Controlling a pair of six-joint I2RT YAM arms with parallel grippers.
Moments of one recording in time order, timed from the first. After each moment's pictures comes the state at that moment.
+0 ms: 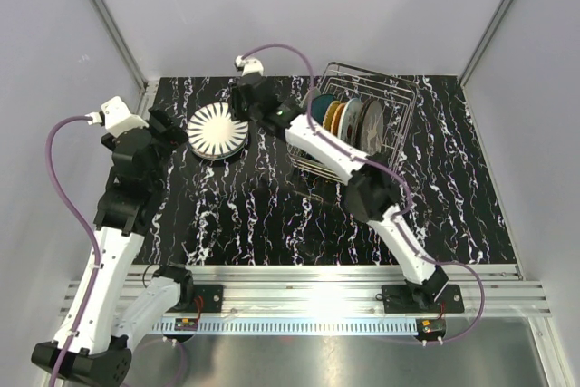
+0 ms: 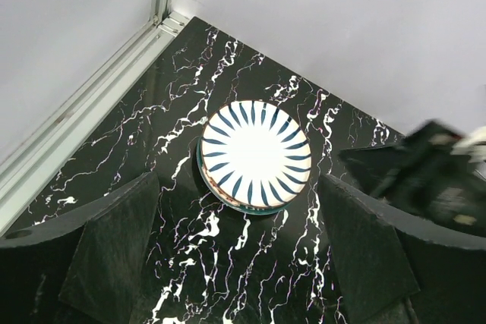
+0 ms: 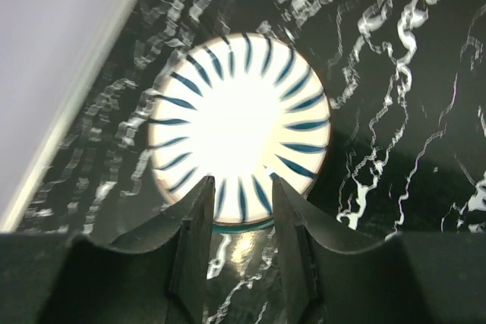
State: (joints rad) left arm -0.21 0.81 1.03 -0.41 -0.51 -0.45; right arm 0.82 2.43 2.41 -0.38 0.19 0.40
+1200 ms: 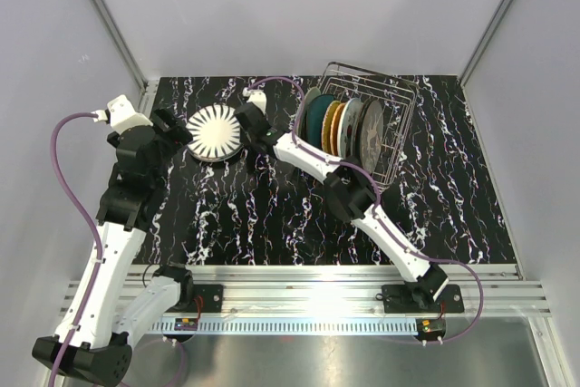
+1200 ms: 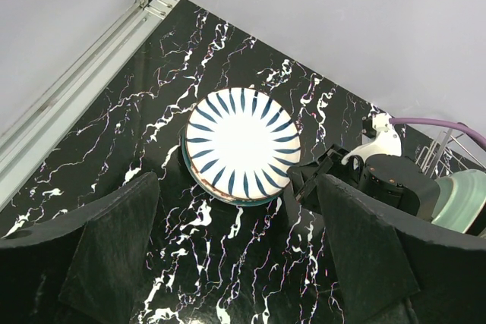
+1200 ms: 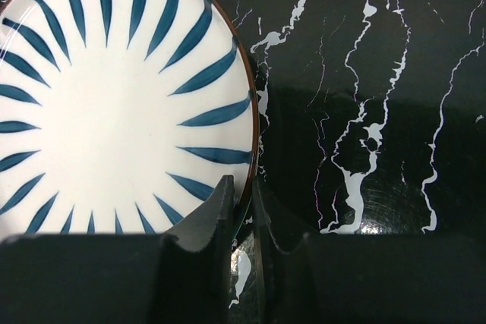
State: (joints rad) left arm -0.21 0.83 1.03 -0.43 -0.47 -0.47; right arm 0.82 2.75 2.51 -0.35 0.33 0.54
